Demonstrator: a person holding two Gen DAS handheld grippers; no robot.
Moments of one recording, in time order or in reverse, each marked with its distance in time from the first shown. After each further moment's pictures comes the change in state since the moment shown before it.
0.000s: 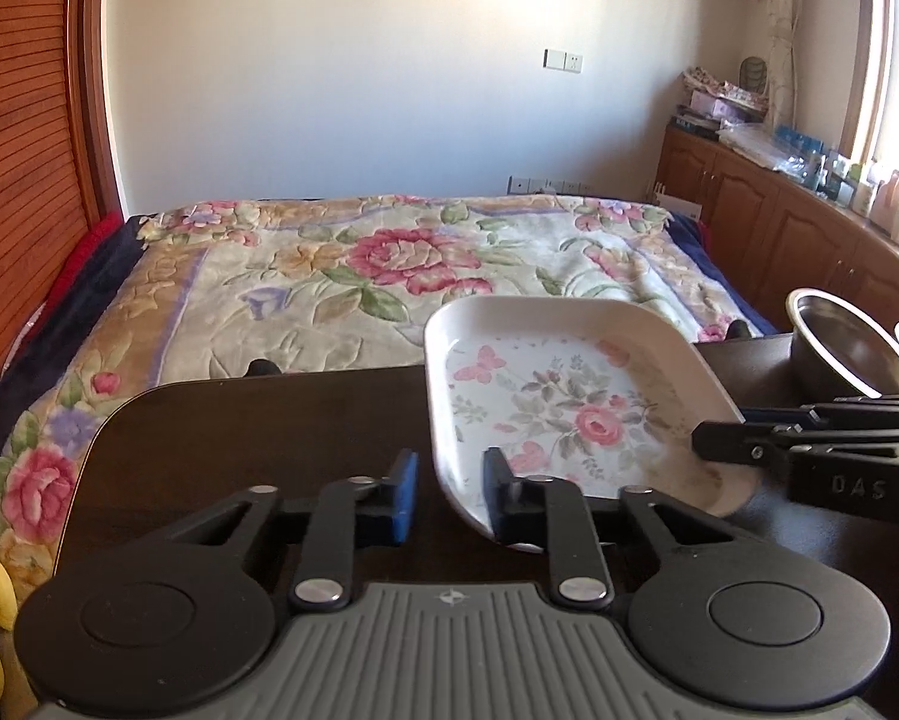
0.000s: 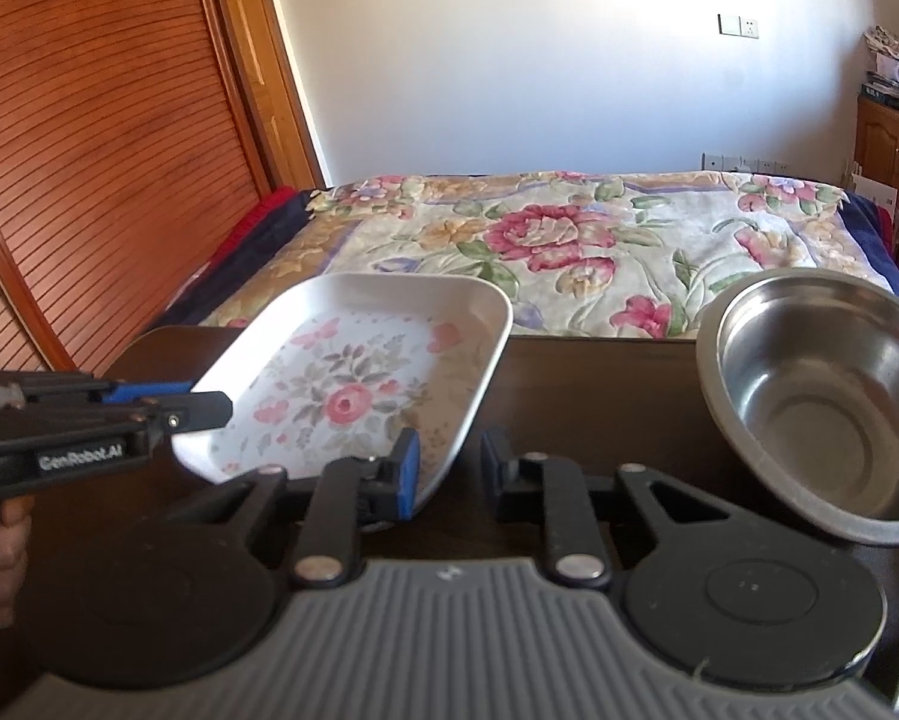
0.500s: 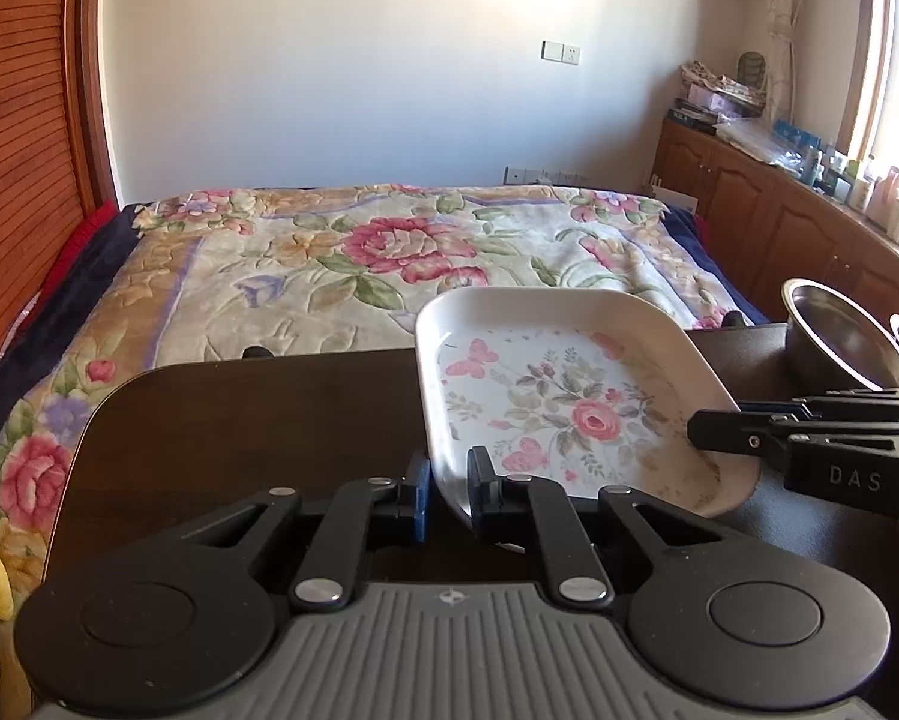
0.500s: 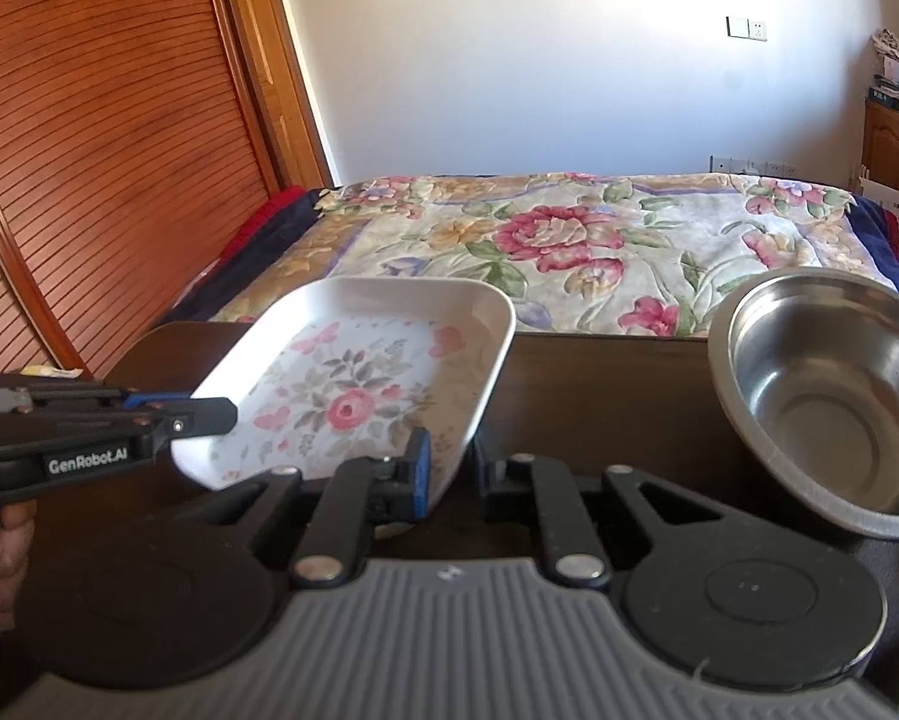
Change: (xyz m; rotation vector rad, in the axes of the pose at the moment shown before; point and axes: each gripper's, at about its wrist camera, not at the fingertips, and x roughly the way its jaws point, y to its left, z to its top) left arm -0.001 0.002 -0.002 -0.006 0.021 -0.020; right arm 0.000 -0.002 0.002 -0.003 -0.007 0.018
